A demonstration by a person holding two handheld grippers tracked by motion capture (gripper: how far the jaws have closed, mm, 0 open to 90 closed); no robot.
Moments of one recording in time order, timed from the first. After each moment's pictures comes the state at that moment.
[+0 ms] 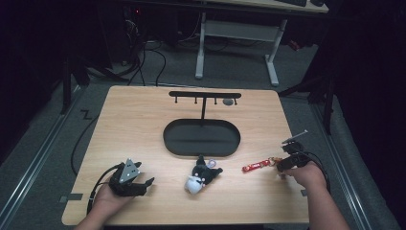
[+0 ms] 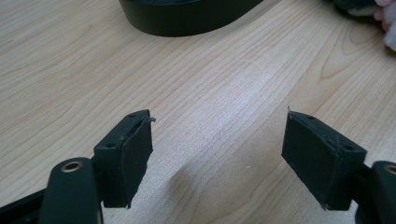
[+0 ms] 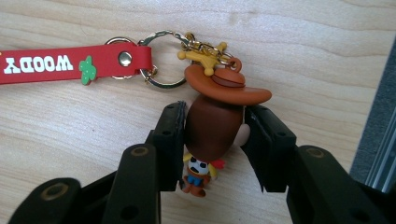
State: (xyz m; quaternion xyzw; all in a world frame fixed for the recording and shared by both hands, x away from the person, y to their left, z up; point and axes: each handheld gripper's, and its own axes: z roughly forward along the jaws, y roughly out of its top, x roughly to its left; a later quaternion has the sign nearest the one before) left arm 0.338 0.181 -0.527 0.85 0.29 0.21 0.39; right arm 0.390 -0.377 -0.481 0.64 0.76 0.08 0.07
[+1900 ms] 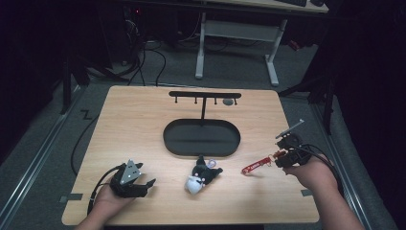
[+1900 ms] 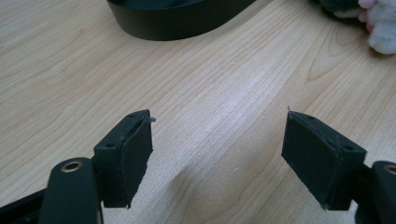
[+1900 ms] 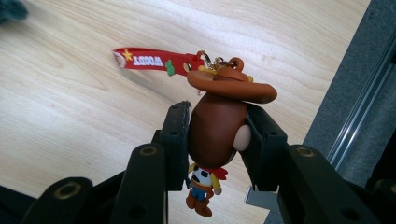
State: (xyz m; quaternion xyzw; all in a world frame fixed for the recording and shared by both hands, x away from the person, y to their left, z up) left arm 0.335 0.178 -0.526 0.85 0.28 0.20 0.39; right arm 0.351 -0.312 -0.375 0.54 0.83 0.06 0.13
